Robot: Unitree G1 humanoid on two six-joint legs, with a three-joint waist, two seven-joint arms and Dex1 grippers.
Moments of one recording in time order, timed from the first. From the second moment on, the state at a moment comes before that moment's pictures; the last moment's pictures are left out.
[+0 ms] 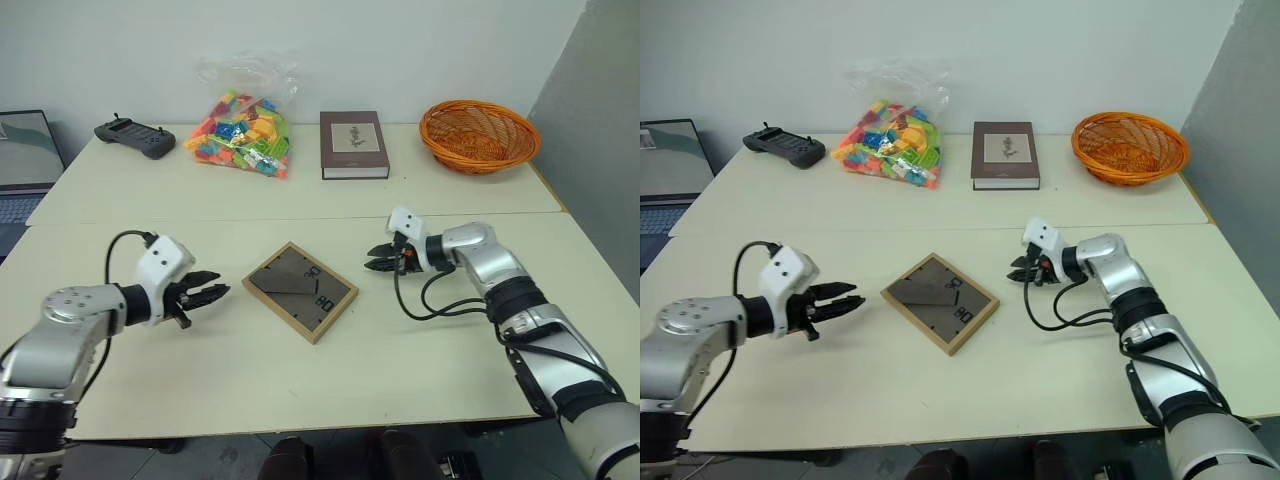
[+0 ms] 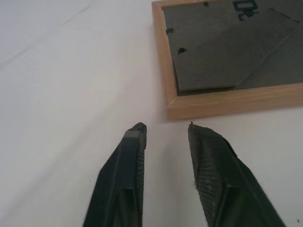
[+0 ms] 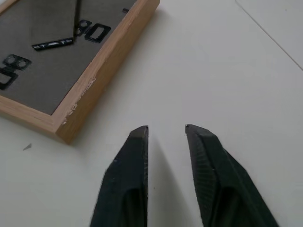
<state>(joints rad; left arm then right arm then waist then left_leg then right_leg) -0.21 0.86 0.10 -0.02 -0.31 0.48 -0.89 -0.96 -0.34 0.32 0.84 -0.01 0.08 1.09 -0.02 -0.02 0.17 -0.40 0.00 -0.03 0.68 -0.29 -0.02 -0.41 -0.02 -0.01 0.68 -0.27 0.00</state>
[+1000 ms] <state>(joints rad) -0.48 0.90 0.01 0.26 -0.35 0.65 -1.23 -0.76 -0.42 0.32 0.38 -0.02 0.29 1.09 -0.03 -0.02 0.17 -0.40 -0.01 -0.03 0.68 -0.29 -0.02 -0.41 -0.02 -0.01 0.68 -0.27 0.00</state>
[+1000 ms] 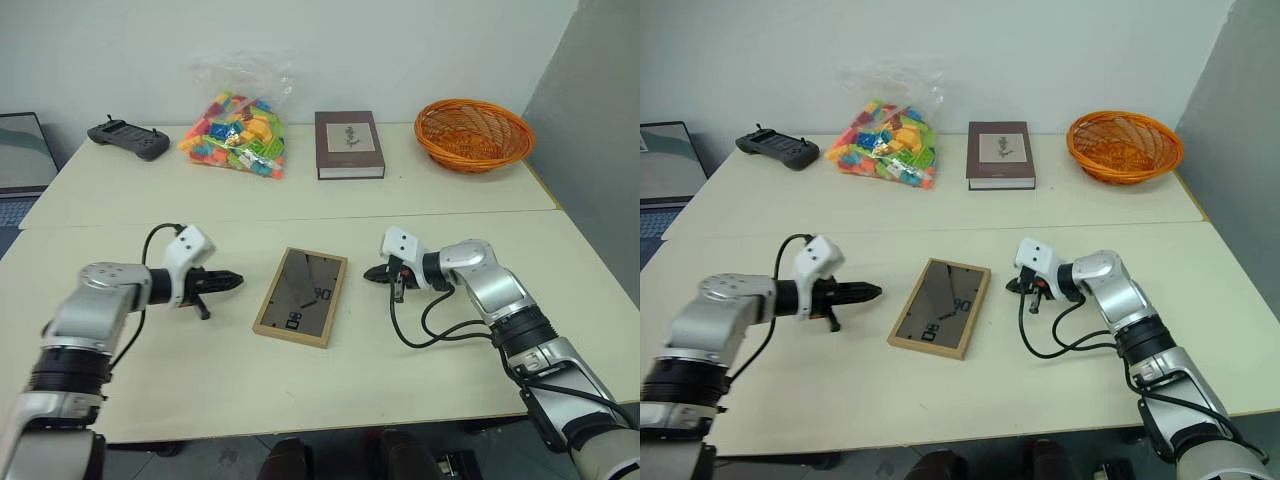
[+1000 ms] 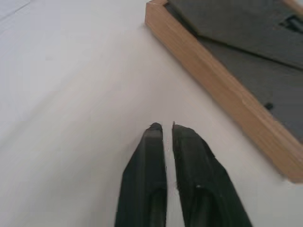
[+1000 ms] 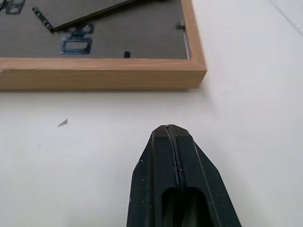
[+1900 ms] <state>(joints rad) -0.64 0.73 -0.11 0.50 -0.55 1.19 -1.37 -0.78 -0.25 0.41 0.41 -0.06 0.33 1.05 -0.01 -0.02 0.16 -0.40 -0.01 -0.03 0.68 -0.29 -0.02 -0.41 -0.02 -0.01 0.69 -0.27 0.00</state>
